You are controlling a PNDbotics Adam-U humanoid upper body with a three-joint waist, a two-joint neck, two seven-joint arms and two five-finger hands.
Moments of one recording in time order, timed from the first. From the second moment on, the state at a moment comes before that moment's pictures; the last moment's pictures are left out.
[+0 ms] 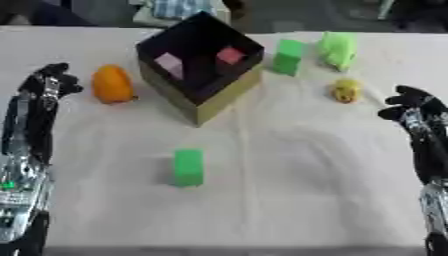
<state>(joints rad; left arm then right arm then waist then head) -0.23 0.28 0.13 -1.72 -0.04 -0.02 0.10 -0.20 -0.11 -0.09 -1.67 0.01 -0.18 0.08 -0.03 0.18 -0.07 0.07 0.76</state>
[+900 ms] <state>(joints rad) -0.73 0.66 -0.09 -1.21 -0.68 -0.10 -0.27 -0.18 -0.11 -0.09 -1.67 0.01 -0.18 0.08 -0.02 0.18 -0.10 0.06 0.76</state>
